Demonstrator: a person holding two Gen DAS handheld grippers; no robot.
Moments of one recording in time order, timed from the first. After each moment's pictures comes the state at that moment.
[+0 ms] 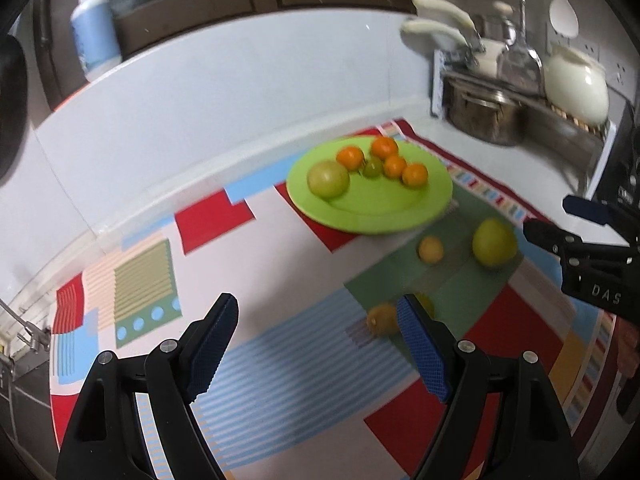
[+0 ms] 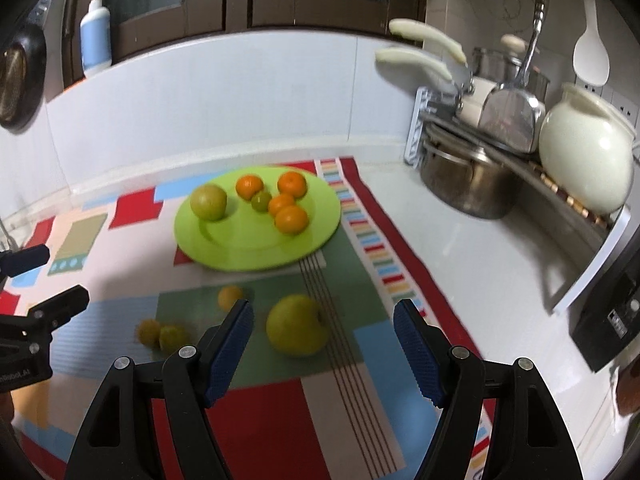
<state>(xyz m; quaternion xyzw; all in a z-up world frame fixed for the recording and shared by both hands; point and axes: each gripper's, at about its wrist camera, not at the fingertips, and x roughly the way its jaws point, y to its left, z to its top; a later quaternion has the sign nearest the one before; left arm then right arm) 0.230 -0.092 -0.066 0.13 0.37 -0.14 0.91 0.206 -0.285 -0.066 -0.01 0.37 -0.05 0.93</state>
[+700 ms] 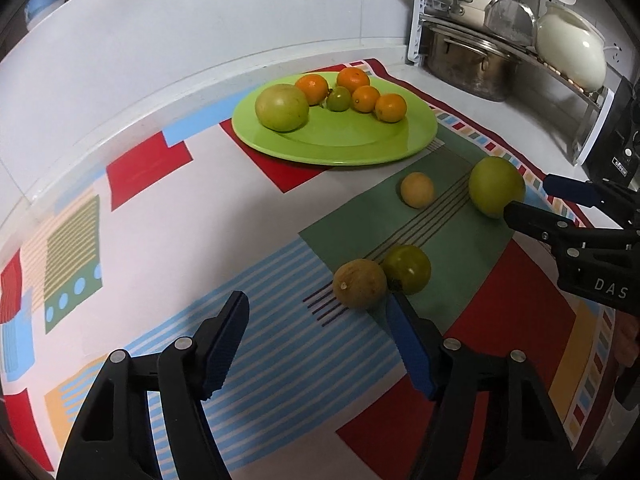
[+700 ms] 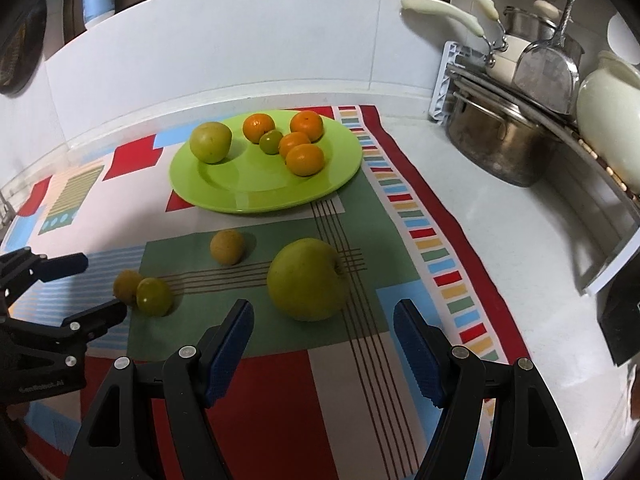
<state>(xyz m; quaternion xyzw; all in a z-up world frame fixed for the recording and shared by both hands) 0.256 -0.109 -0.125 0.11 0.44 -0.19 0.87 0.223 -0.283 -0.110 -0.01 0.43 -0.03 0.90</state>
